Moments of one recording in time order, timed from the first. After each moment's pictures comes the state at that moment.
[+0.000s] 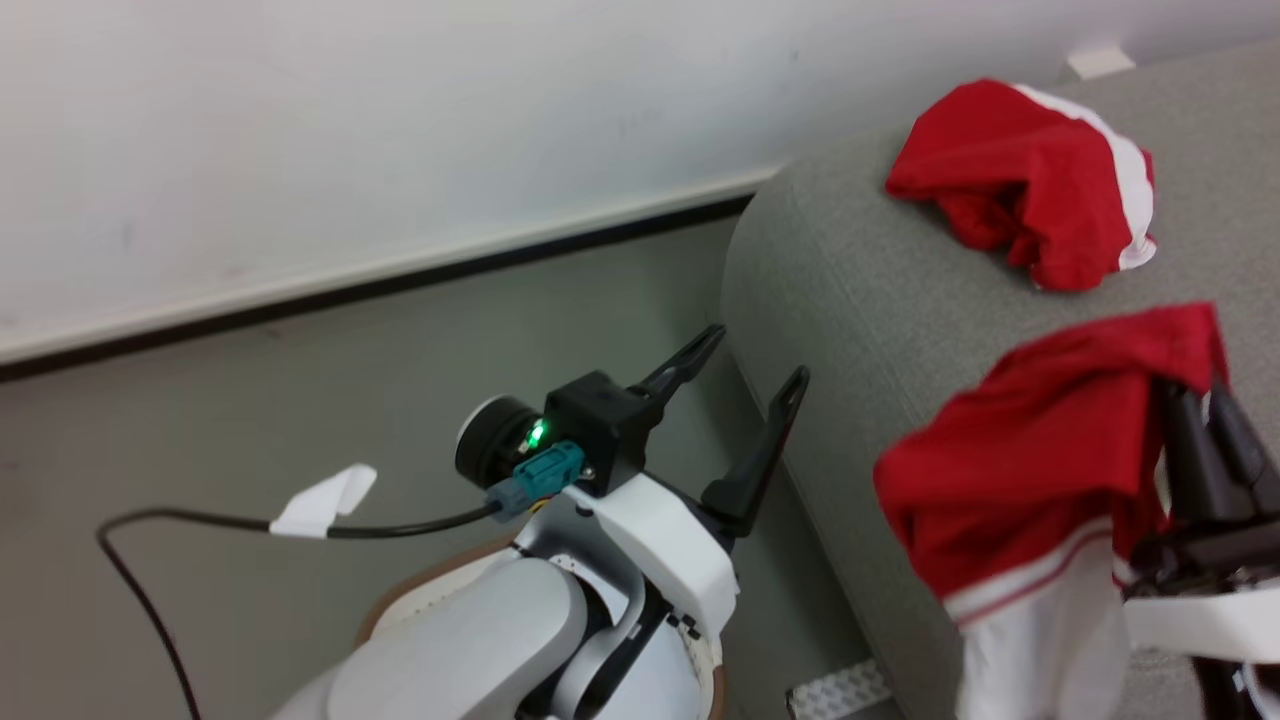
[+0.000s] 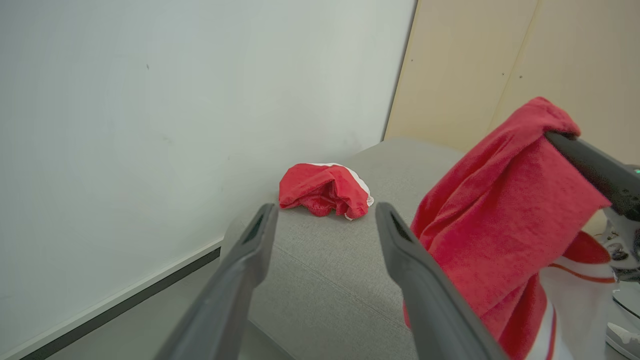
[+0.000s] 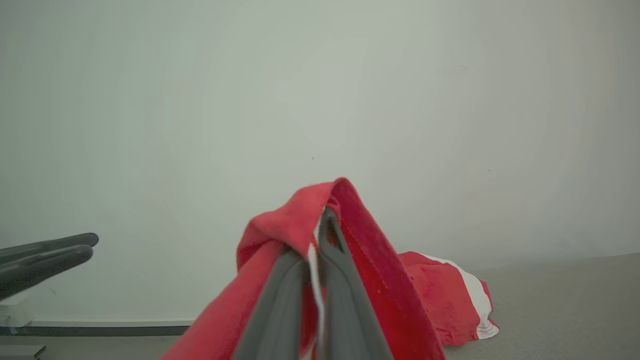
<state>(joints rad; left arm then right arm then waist) -0.72 0.32 -0.98 -0.02 -0.69 0.33 -0.07 -0.14 -0.22 0.08 -0.22 0.43 0.13 -0.09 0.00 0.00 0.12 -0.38</state>
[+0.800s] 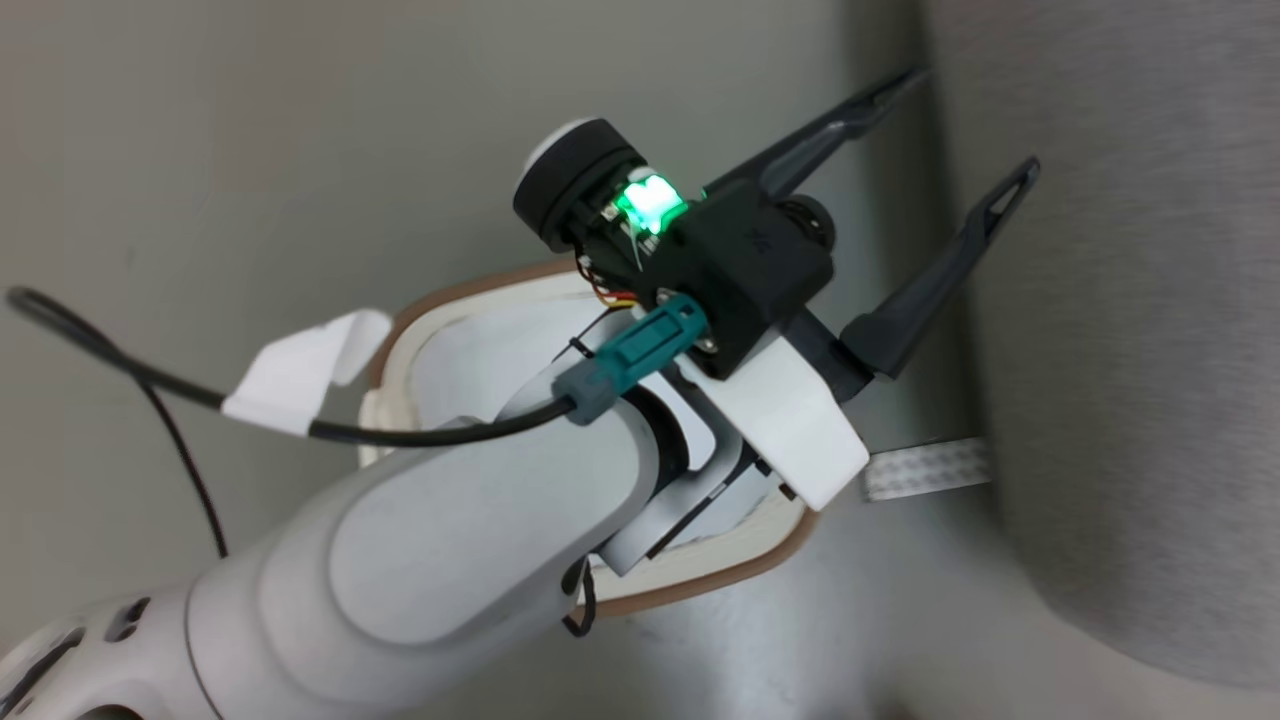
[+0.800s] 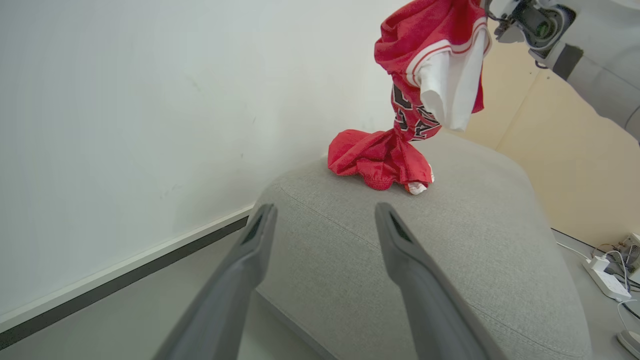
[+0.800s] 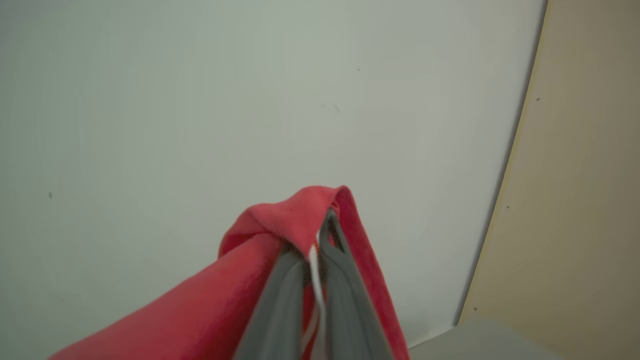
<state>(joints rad) -1.11 0.27 -1.00 -0.10 -0.55 0.22 0.01 -1.31 -0.53 -0.47 0.49 0.14 0.13 -0.06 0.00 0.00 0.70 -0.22</state>
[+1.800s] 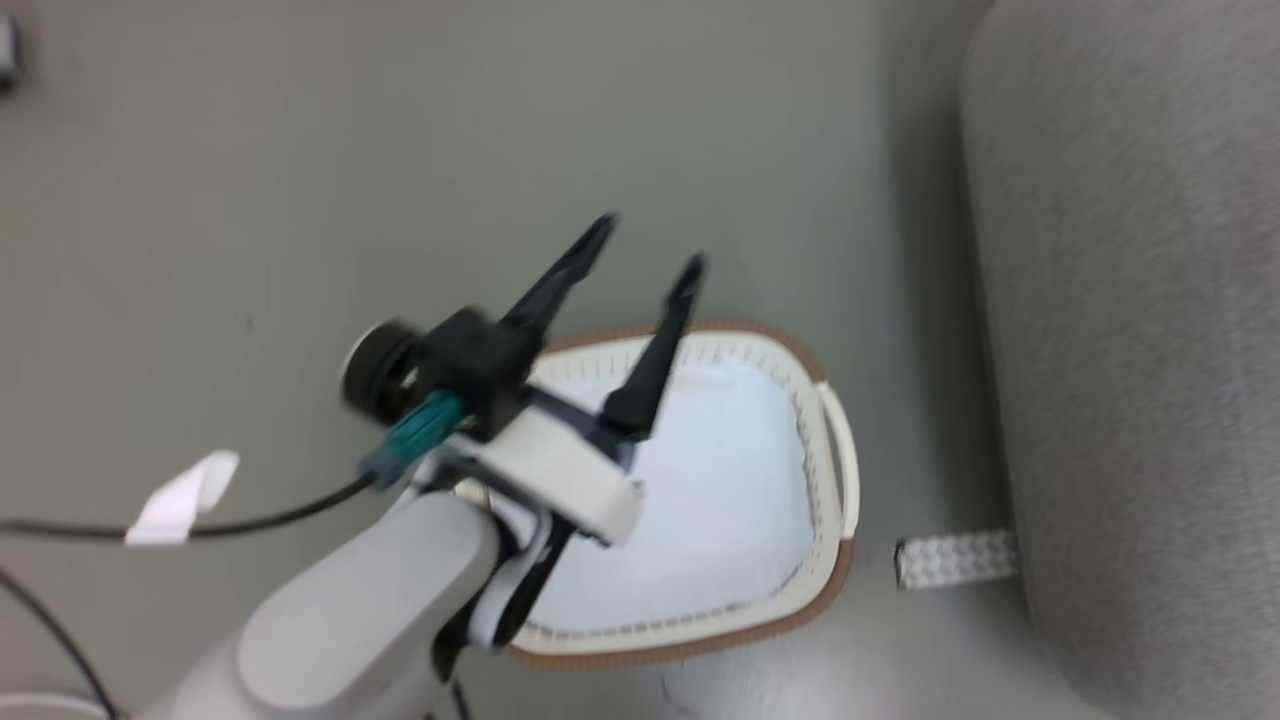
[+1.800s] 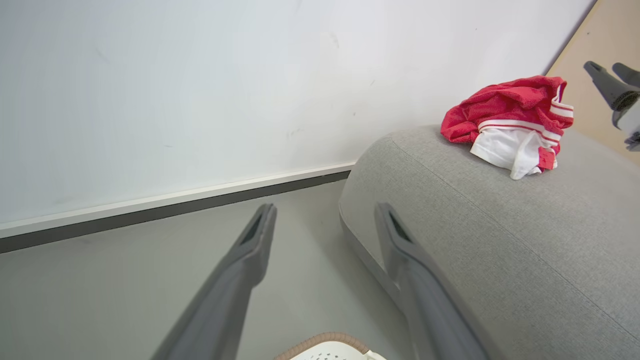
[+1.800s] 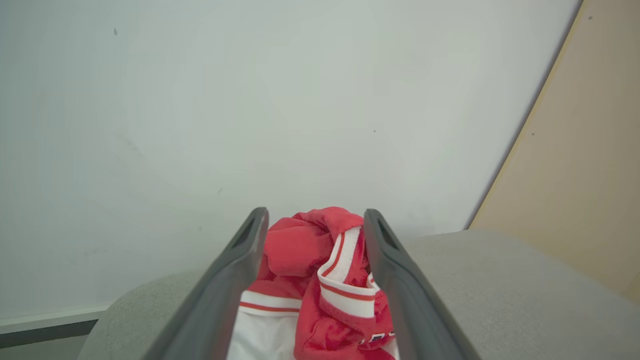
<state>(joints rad) -0.80 0.41 -0.91 -0.01 -0.65 0.34 -0.18 -0.92 -0.15 -0.69 0.49 -0.25 0.13 -0.26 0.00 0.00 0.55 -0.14</state>
